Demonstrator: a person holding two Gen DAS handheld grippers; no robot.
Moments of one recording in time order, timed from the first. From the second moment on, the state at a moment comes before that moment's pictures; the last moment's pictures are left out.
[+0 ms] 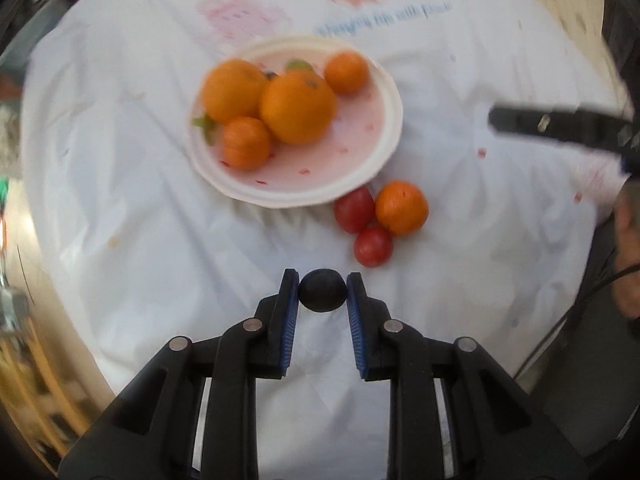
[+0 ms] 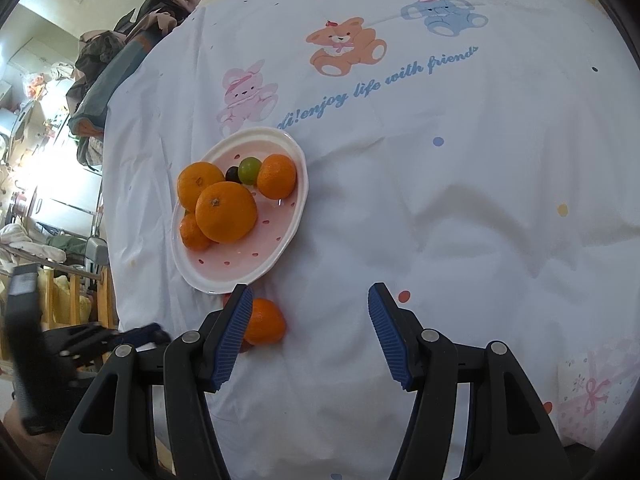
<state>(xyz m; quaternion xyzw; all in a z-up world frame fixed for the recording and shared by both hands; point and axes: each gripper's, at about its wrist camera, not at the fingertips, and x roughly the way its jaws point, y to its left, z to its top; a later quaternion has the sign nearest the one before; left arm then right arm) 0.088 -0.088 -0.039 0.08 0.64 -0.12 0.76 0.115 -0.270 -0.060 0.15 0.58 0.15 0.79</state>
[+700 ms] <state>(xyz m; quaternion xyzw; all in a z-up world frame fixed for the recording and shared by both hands) 0.083 0.003 -0.045 -0.08 0.58 0.00 0.81 0.114 -0.245 -0.086 0.16 0.61 0.18 0.76</state>
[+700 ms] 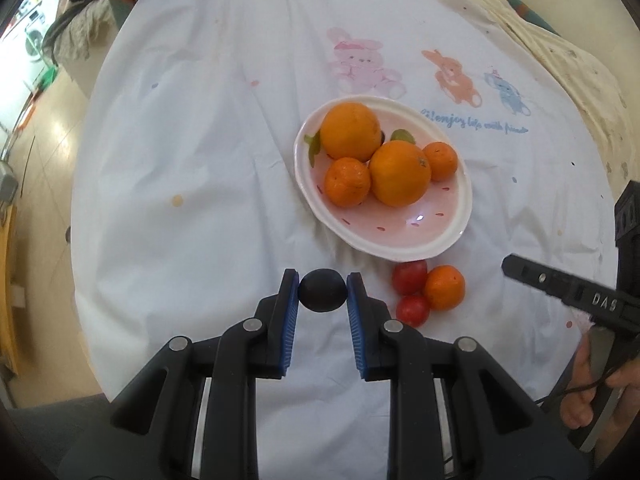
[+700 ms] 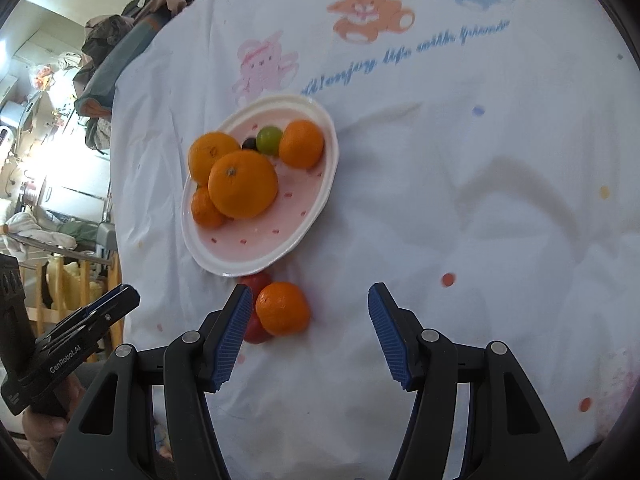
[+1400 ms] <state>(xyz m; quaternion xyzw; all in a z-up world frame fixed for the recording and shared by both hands) 0.085 0.000 -0.041 -0.10 0.59 -0.02 0.80 0.117 -0.191 -0.125 0.10 0.65 0.22 0.72</state>
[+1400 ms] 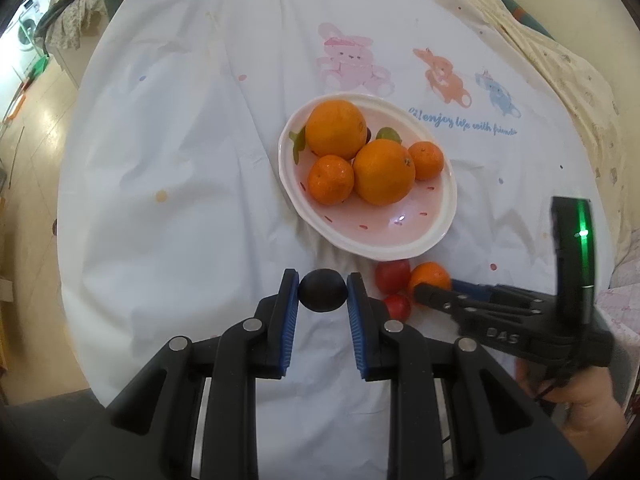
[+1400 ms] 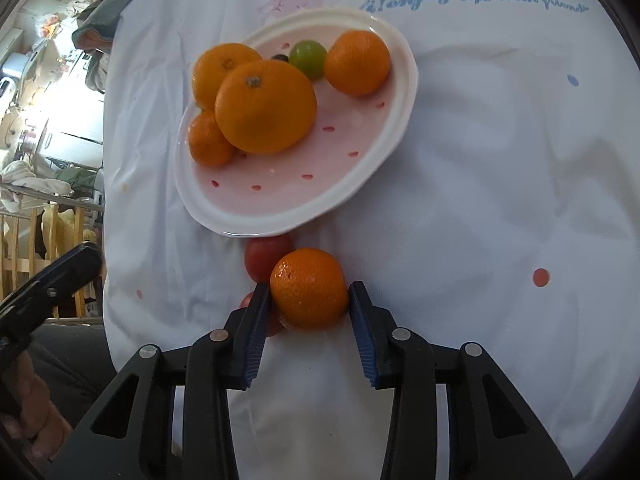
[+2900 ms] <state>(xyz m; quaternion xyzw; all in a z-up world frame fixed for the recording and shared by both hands) 0.128 -0.045 -0.040 -0.03 0.56 -0.04 0.83 0.175 -0.262 -0.034 0.23 0.53 0.22 0.79</state>
